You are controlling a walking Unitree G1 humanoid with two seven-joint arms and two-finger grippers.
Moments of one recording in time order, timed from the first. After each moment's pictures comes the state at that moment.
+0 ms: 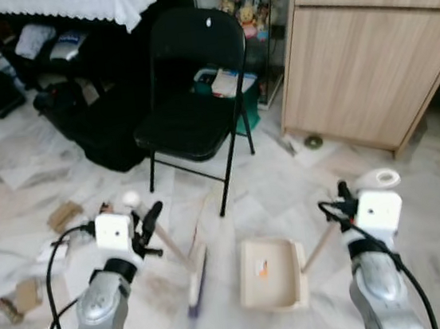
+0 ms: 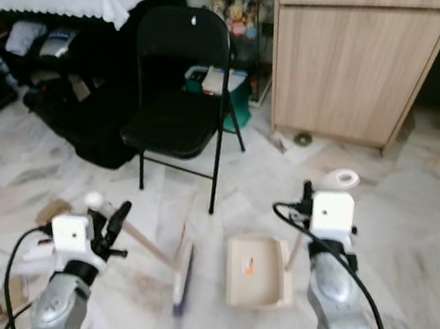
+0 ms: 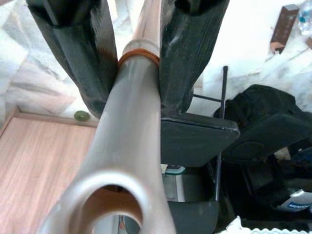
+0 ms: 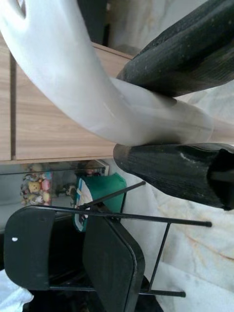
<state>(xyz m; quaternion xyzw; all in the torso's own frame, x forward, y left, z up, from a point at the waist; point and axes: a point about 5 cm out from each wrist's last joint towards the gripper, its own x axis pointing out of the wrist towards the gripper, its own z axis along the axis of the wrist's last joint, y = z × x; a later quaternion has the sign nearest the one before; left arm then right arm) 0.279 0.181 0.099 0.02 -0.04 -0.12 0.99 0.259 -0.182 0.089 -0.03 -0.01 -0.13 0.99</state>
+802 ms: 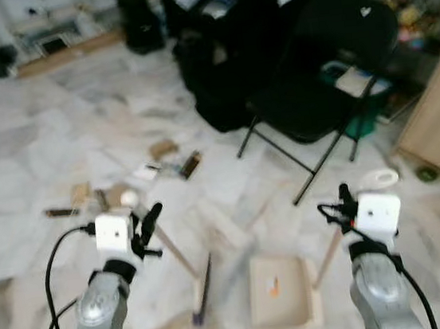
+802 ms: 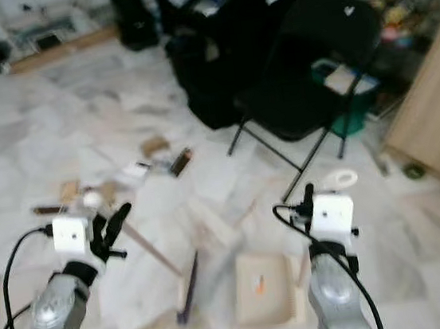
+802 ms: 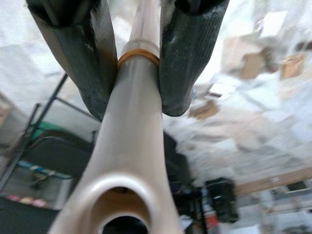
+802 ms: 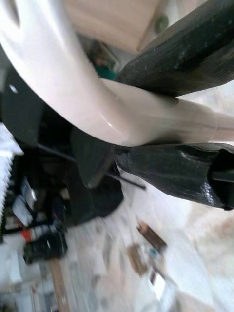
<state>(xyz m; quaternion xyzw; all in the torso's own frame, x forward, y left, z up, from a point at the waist) 0.278 0.184 0.097 0.02 -0.04 -0.12 0.99 0.259 -0.181 0.086 -0.04 0.00 -0.13 0.99</state>
